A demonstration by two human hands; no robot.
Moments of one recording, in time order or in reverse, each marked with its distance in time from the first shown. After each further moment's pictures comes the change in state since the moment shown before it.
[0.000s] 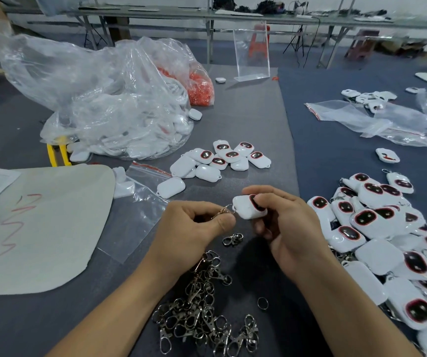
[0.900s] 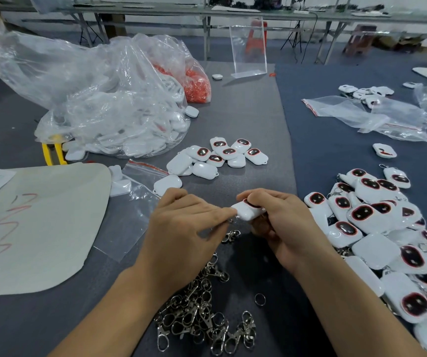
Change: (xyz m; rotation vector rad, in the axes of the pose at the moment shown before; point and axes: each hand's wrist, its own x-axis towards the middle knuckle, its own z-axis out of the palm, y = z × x) left_hand -0.006 0.002 -0.005 0.730 0.188 0.831; right_hand 0.001 -0.003 0.000 -0.076 0.013 0.100
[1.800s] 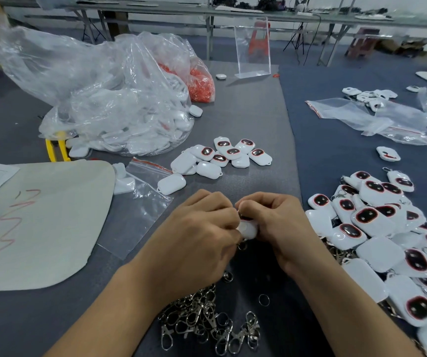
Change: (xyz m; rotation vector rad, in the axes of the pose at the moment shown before) left_hand 0.011 0.009 -0.016 0.070 -0.320 0.279; right_hand 0.002 0.013 0.002 -0.260 -0.005 -0.115
